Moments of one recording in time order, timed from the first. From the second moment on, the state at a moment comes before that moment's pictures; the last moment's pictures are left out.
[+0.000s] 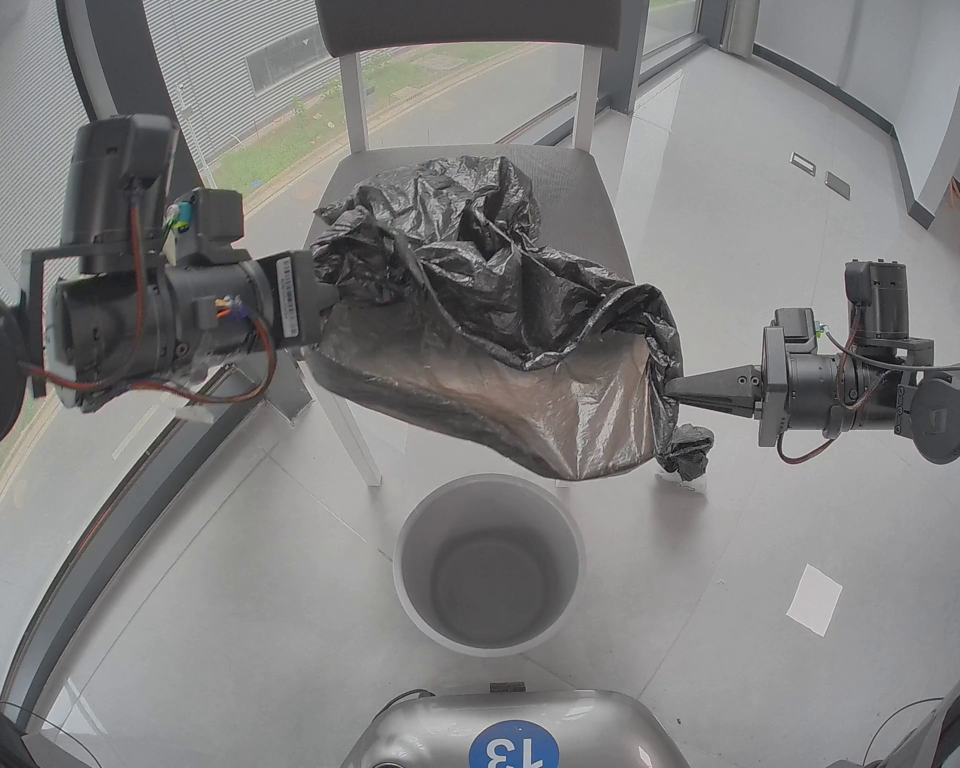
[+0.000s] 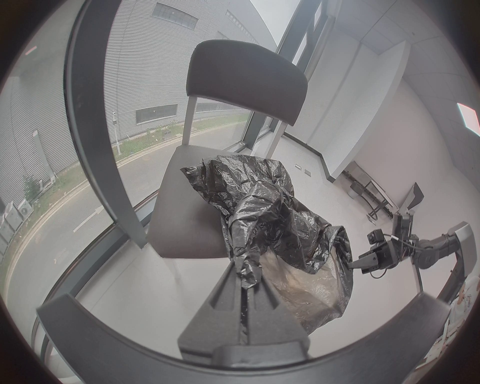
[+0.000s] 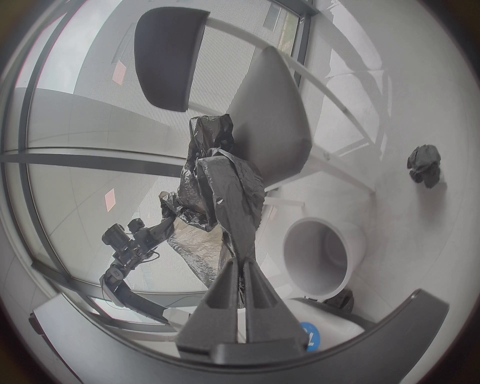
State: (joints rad) left arm -0.52 1.51 -1.25 0.03 0.07 -0.23; right arm 0.23 1.71 -1.02 -0.31 0.86 0.69
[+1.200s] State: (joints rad) left arm -0.80 0.87 -0.86 0.42 0.07 -0.26; right arm 0.48 1.36 -0.68 -0.04 0.85 0.69
